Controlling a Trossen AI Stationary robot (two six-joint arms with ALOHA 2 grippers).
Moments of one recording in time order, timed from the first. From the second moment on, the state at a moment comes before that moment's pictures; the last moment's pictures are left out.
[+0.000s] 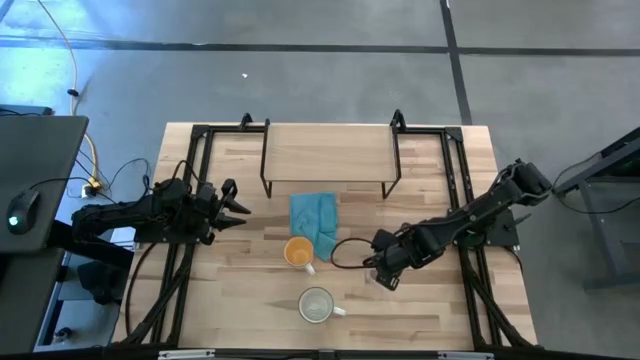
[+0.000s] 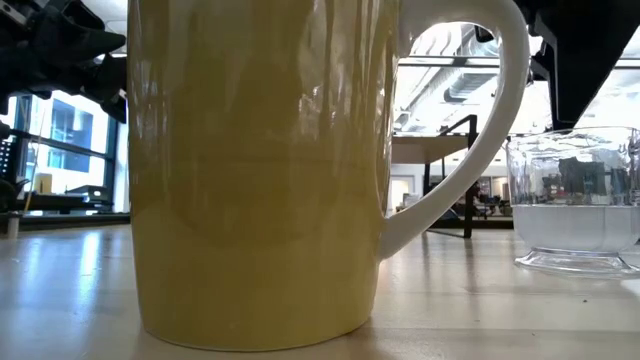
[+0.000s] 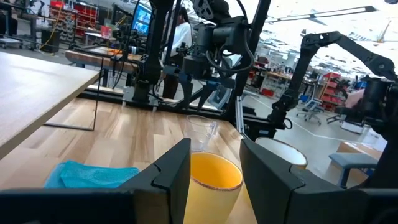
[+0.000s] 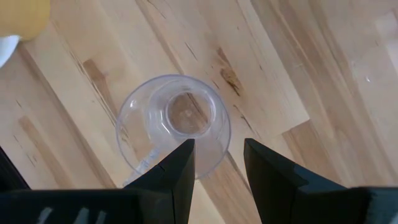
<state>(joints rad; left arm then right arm) 0.26 0.01 0.01 0.06 0.37 -0.27 0.49 1.55 1.16 -0.97 0.11 0.99</state>
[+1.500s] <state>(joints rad) 0.26 0.01 0.01 0.06 0.37 -0.26 0.48 1.57 1.16 -1.00 0.11 1.03</state>
